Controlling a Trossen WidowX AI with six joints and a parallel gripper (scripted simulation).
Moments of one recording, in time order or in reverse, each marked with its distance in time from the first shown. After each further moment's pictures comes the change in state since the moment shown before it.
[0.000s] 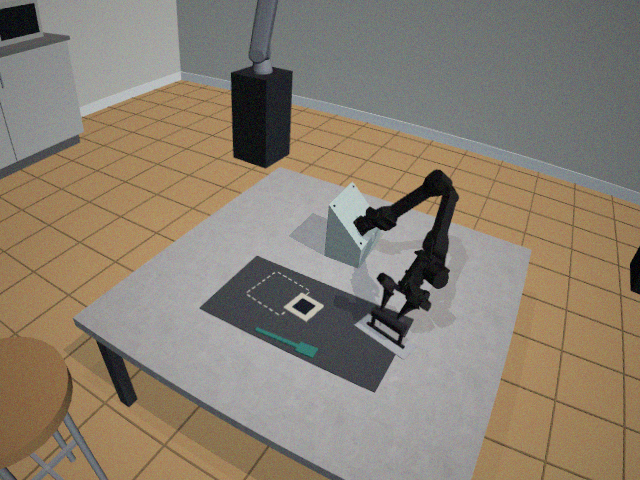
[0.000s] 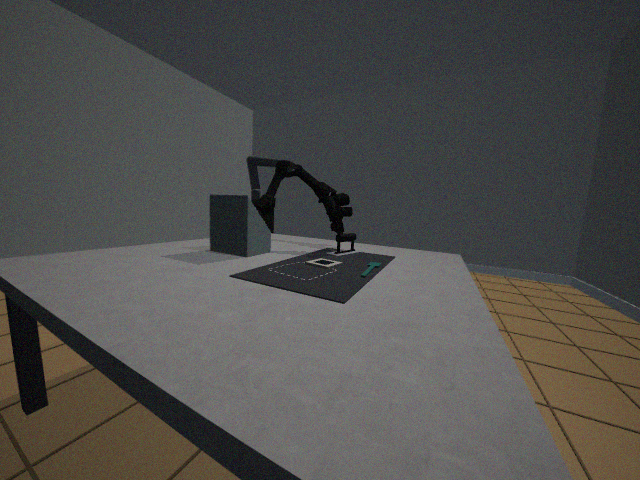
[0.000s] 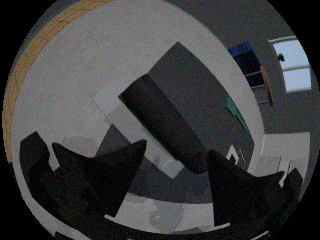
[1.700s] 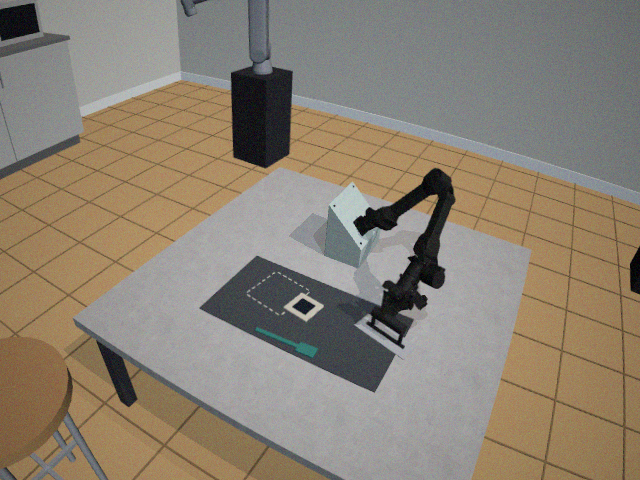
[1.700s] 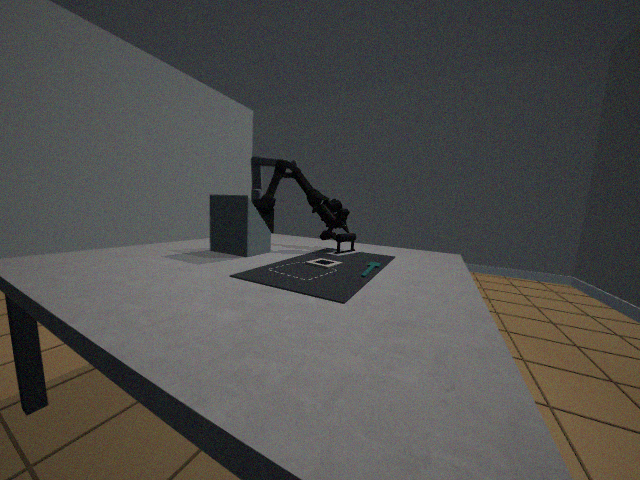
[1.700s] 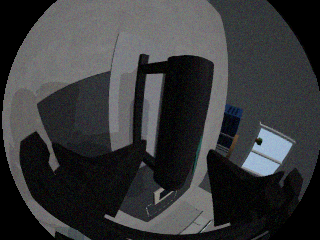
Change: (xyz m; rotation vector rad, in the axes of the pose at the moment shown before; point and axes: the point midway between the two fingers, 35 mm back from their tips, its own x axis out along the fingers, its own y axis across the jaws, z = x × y) arm 0.020 -0.004 -0.009 -0.781 -0.178 -0.185
